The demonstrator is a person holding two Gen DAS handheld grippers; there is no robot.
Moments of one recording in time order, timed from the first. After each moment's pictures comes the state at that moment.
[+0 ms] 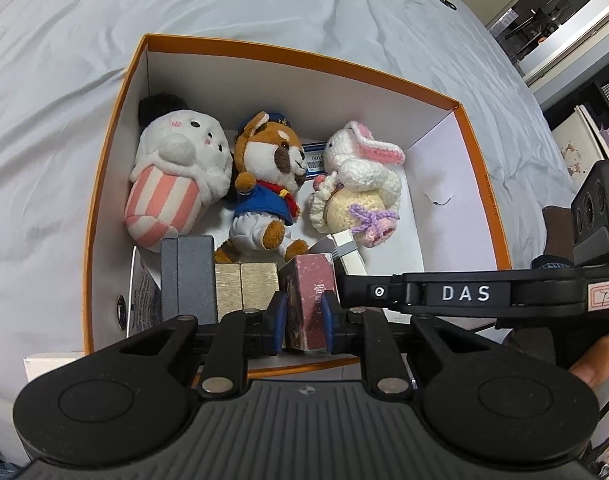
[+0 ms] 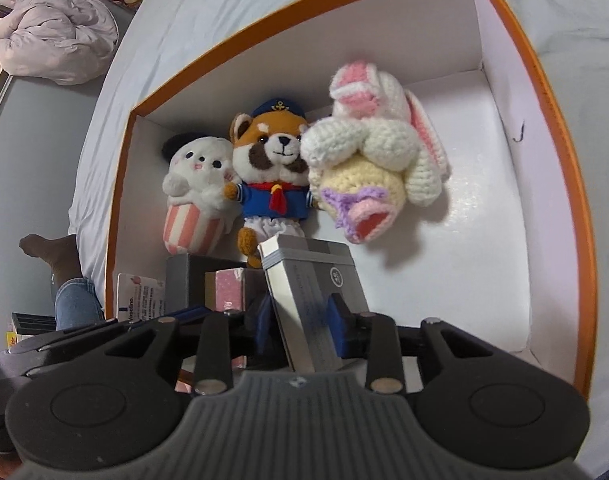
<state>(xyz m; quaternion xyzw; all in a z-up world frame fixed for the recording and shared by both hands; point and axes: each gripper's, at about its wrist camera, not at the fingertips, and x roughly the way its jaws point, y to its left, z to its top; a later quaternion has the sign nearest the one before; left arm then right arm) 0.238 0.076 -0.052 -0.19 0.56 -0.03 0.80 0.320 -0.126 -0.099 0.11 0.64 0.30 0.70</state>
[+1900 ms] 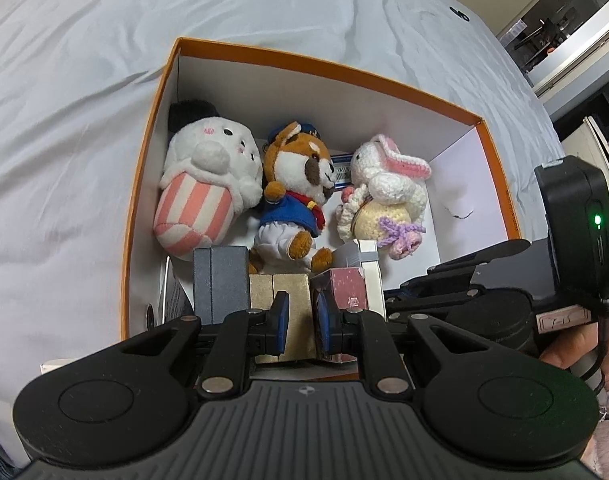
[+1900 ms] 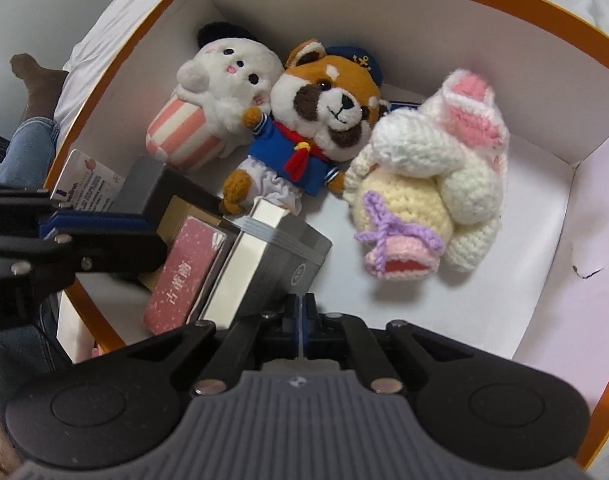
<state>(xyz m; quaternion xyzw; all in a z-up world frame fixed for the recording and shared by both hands) 0.235 0.093 -0.054 -0.20 0.55 -0.01 0.81 0.337 -0.102 -0.120 -0.15 0.61 0.41 0.66</state>
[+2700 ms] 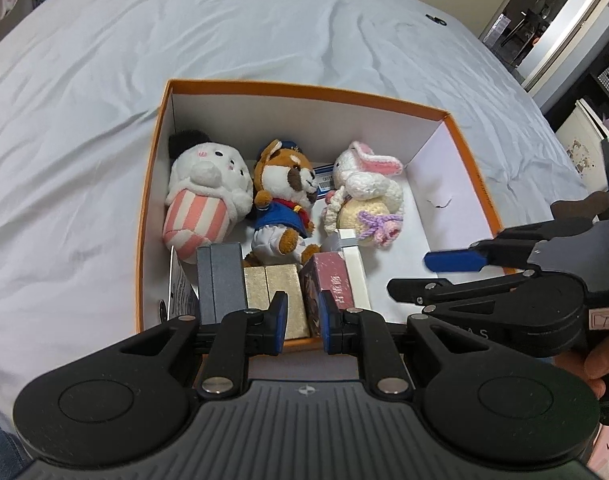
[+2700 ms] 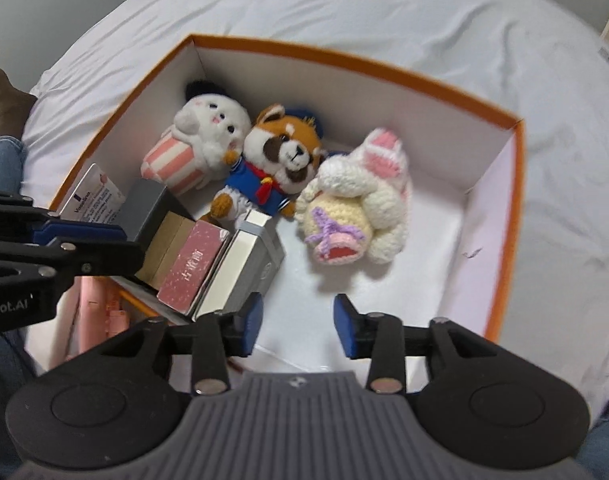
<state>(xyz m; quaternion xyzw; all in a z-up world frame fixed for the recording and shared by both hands) 0.200 0.068 -0.023 -0.13 0.51 -0.01 0.85 0.279 -0.107 -0.047 -0.19 0.51 0.32 0.77</state>
